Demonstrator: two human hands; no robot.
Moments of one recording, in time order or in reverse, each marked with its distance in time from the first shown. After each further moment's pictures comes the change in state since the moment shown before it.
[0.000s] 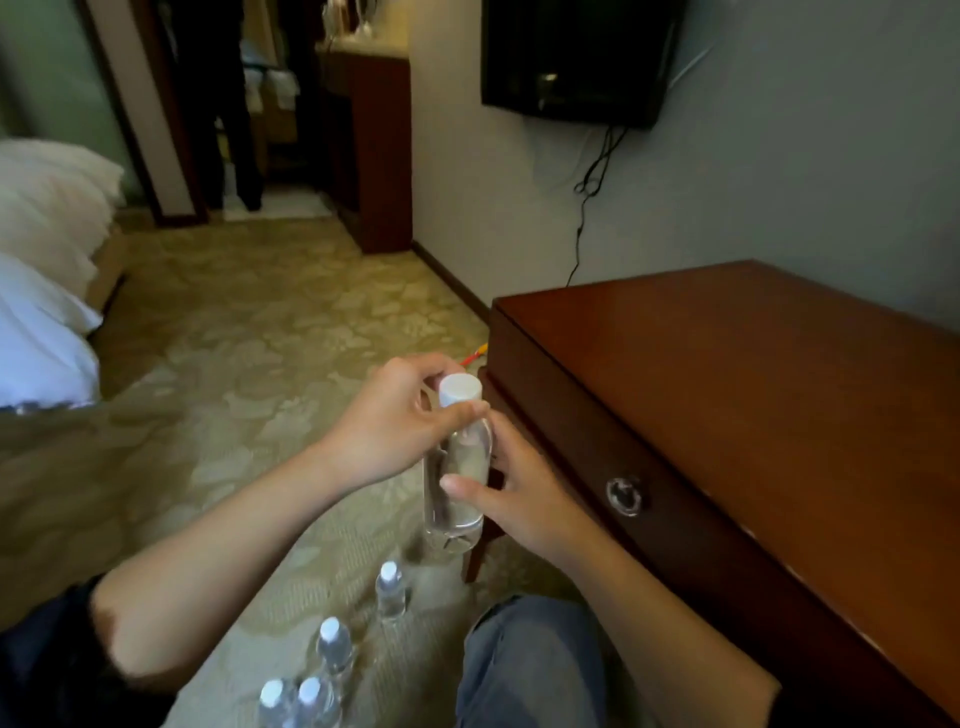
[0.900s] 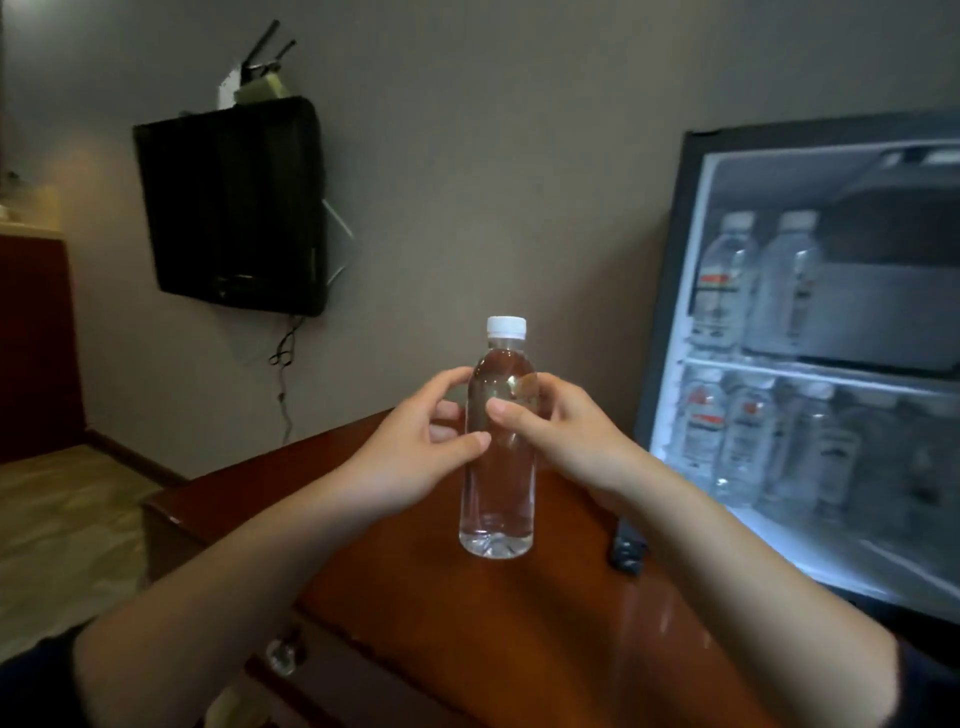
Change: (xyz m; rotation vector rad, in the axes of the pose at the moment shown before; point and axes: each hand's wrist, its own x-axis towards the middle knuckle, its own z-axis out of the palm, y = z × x) left_hand 0.035 0.280 0.112 -0.581 -0.430 0.375; right_hand -0.180 -0.186 -0.256 -0.283 0.651 0.000
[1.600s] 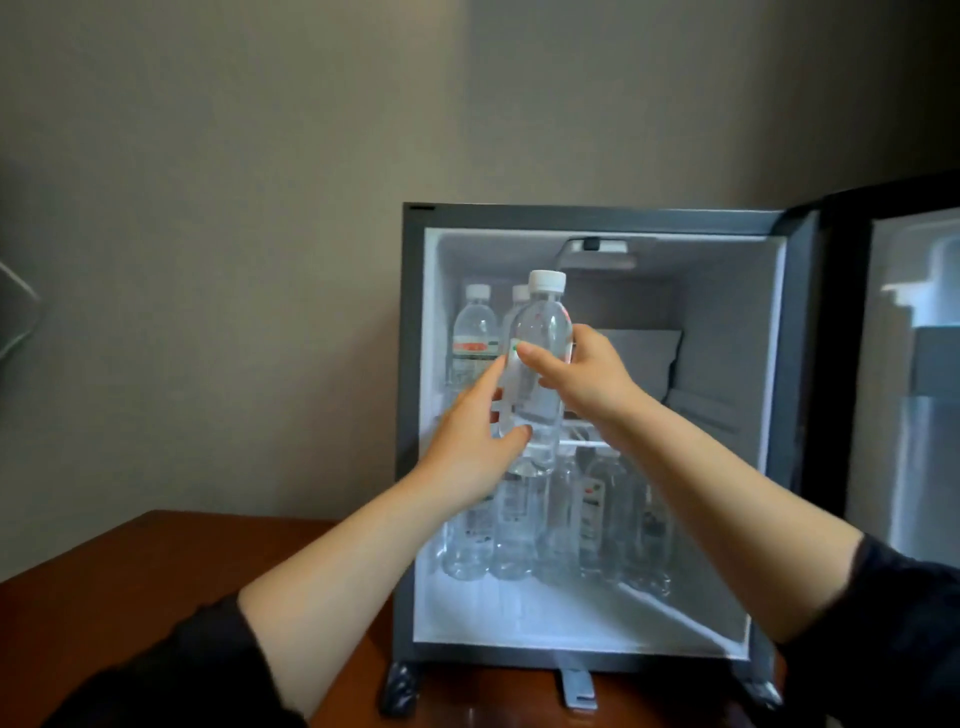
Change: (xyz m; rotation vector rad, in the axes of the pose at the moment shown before) left_hand 0.168 0.077 0.216 -0.052 -0.186 0.295; right_hand 0.010 -0.017 -0.252 -0.462 0.696 0.092
